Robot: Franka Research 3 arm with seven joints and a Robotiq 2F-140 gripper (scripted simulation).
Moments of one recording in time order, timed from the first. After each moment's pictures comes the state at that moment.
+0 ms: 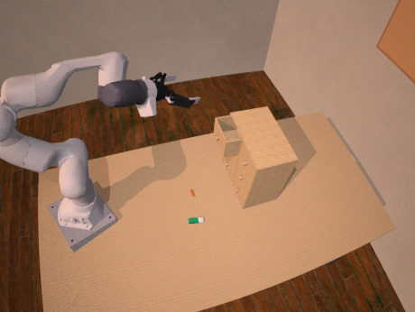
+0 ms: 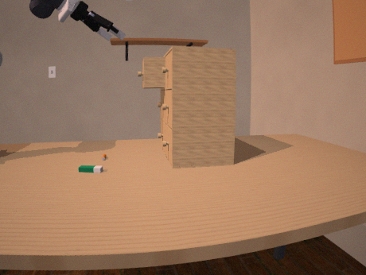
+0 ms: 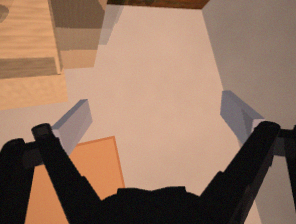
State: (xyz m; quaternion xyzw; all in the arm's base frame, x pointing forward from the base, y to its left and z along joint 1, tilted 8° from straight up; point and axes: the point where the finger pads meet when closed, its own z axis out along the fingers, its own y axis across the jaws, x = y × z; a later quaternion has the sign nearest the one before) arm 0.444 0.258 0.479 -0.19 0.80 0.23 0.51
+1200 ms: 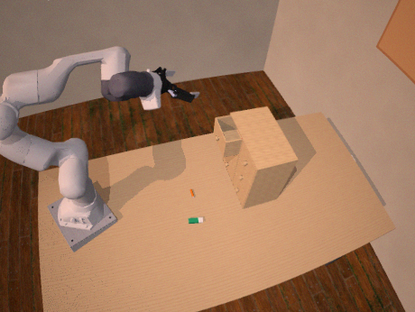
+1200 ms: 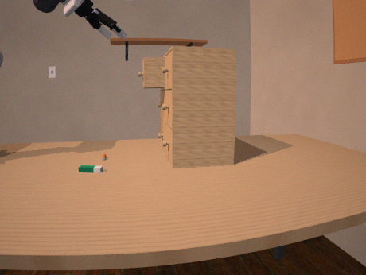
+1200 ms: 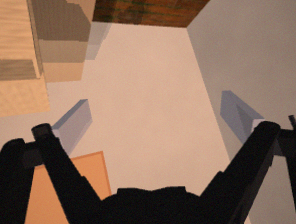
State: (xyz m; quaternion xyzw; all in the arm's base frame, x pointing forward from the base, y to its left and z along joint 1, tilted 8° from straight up) arm 0.442 0.279 0.489 -0.22 0.82 0.25 0.47
